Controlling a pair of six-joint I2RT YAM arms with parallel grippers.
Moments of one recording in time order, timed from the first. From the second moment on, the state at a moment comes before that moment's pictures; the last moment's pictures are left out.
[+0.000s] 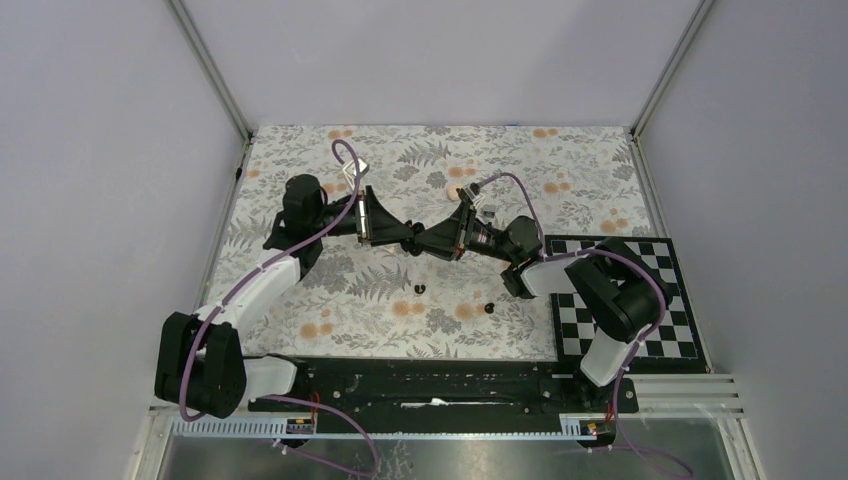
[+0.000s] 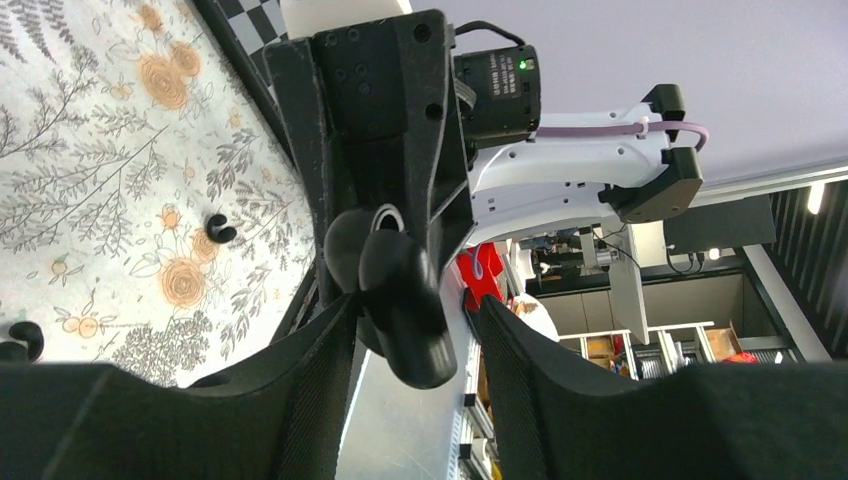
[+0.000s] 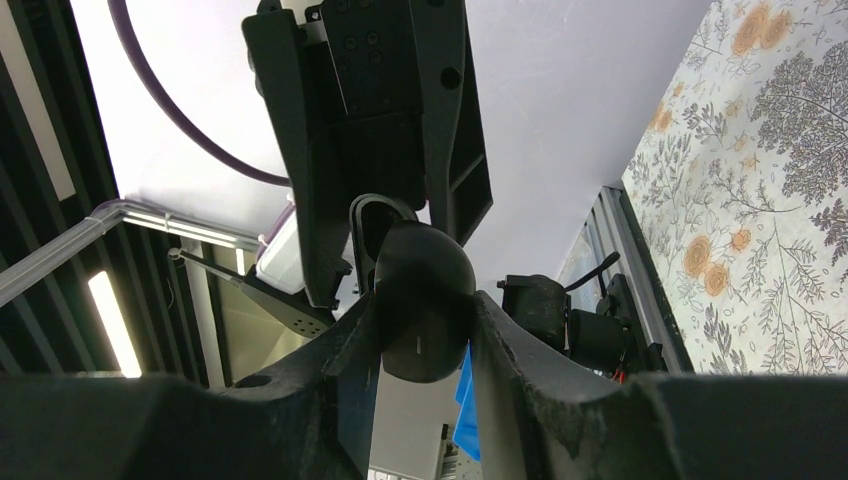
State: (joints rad) left arm -0.27 1.26 0.79 0.30 1.12 -1.01; right arm 0.61 1.75 0.65 1.39 -0.72 1.61
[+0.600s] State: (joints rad) left arm -0.27 1.26 0.79 0.22 1.10 -0.95; right arm 0.61 1.75 0.65 1.39 -0.72 1.61
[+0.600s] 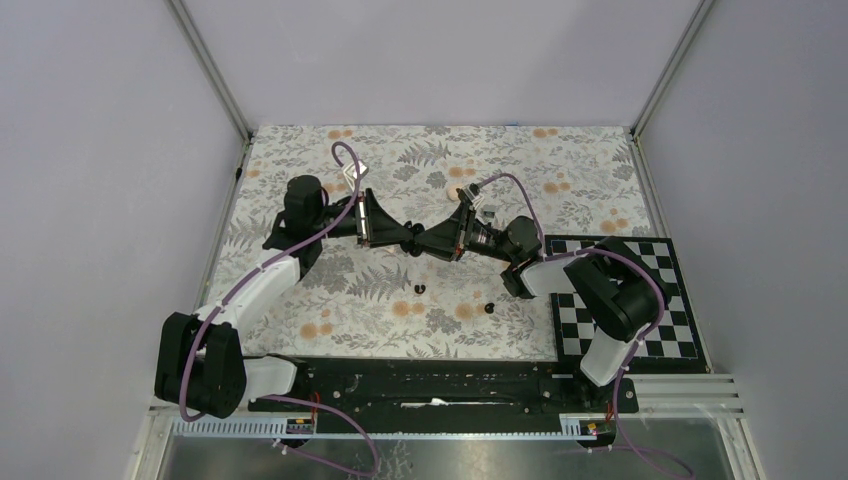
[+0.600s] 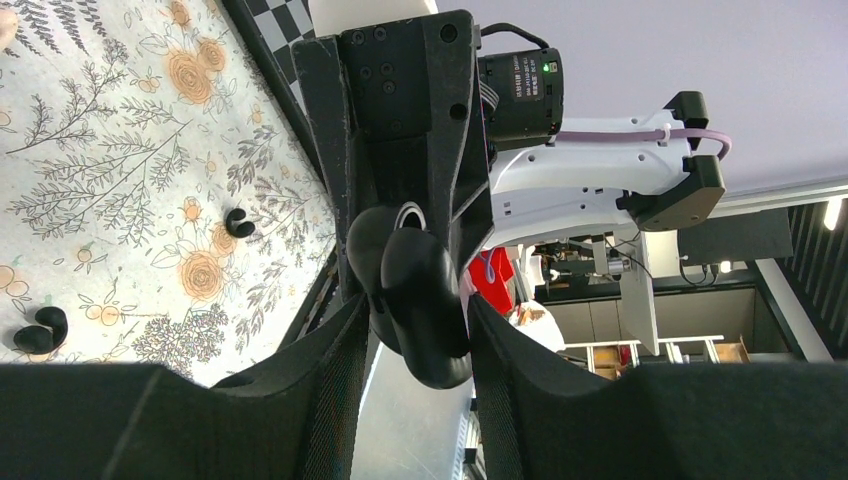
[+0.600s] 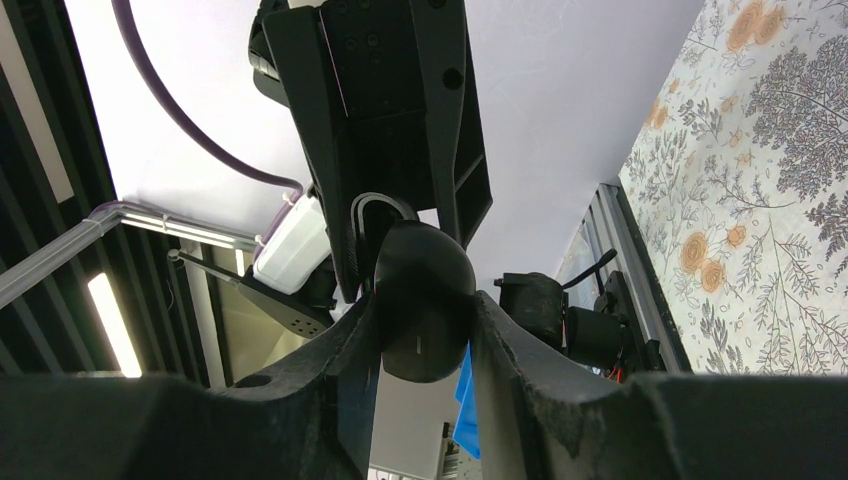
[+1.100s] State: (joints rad) left arm -0.24 1.26 0.79 0.24 1.10 -0.98; right arm 0.61 1.75 0.65 1.39 -0.72 1.61
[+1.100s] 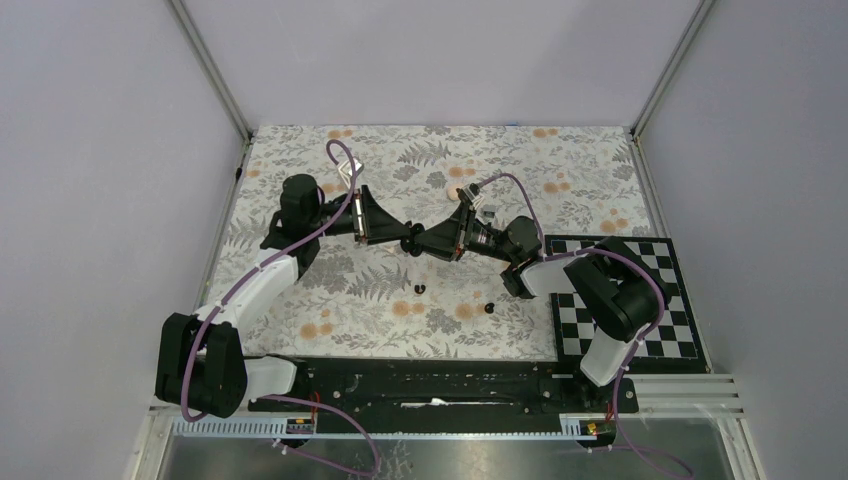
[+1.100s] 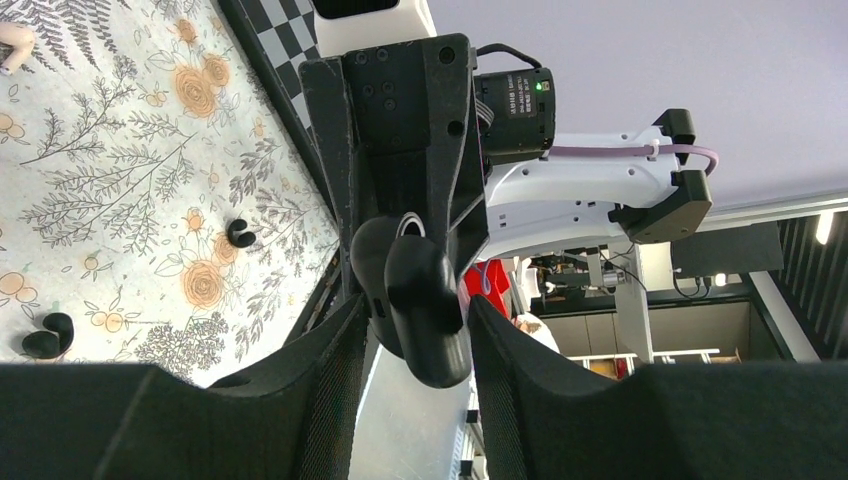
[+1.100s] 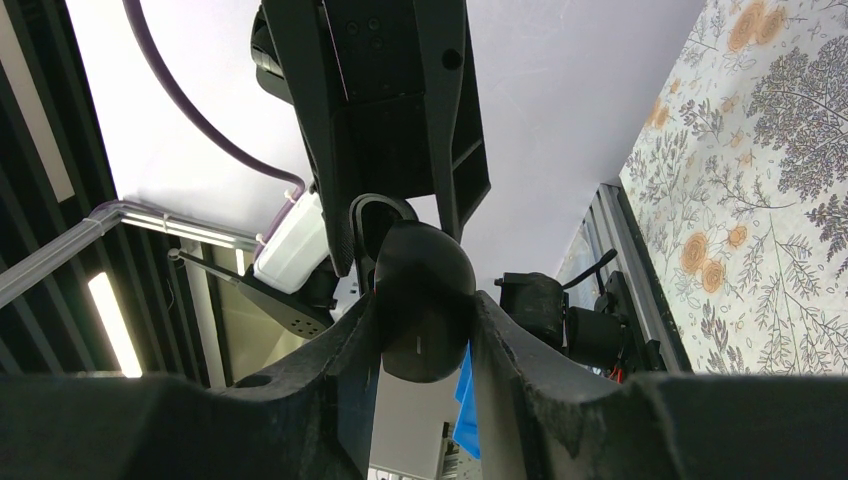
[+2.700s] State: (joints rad) left arm -0.25 1.29 0.79 0.31 1.14 -1.02; right arm 0.61 1.75 0.65 1.39 -0.72 1.61
